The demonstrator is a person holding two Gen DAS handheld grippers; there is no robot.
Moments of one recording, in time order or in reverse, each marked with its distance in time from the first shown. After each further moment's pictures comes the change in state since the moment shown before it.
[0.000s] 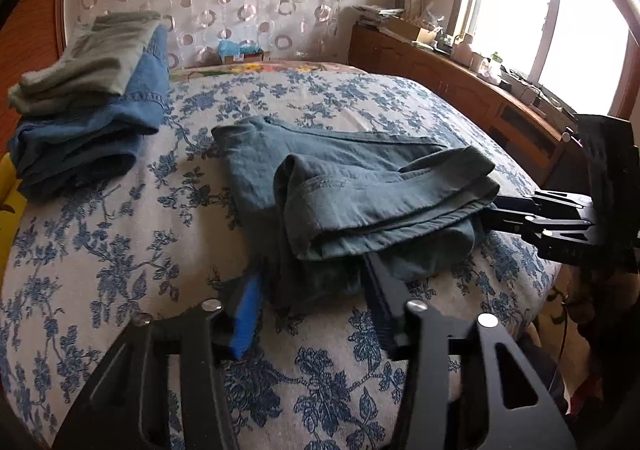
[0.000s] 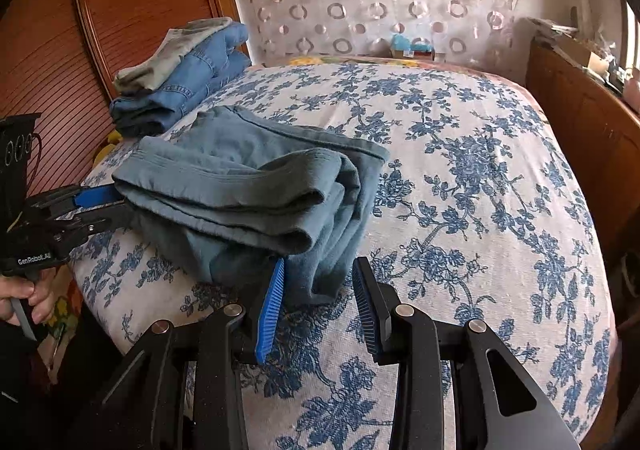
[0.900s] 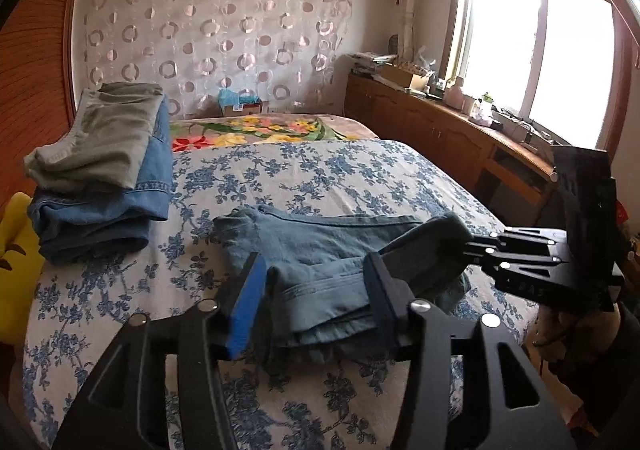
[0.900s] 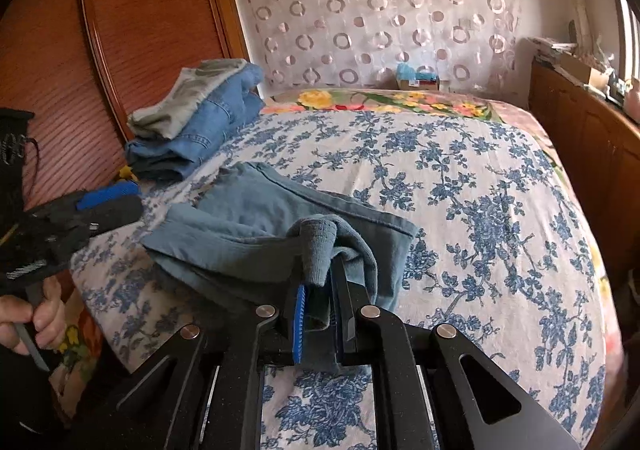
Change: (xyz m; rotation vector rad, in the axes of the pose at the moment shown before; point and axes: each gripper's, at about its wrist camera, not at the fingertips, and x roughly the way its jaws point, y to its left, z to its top) left arm -0.042 -0.012 0.037 0.016 -0.185 0.001; right arm -0.007 0.021 0.032 0.004 -0.108 0.004
